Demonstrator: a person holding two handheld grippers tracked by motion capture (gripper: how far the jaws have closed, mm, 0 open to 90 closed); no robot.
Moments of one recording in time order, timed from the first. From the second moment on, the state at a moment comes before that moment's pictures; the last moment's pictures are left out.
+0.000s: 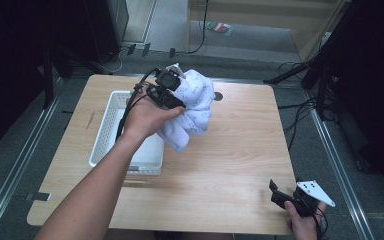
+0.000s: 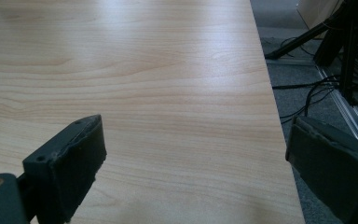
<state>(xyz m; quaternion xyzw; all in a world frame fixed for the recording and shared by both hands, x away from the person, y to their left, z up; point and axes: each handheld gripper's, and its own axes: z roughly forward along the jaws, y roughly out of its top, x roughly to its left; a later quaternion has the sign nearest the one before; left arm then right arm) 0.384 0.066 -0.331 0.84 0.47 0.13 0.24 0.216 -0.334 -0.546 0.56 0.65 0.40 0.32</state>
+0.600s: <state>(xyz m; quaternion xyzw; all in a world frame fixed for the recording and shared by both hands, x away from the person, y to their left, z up) 0.389 0.029 -0.356 0.84 0.46 0.11 0.25 0.216 -0.334 -0.546 0.56 0.65 0.40 0.32</state>
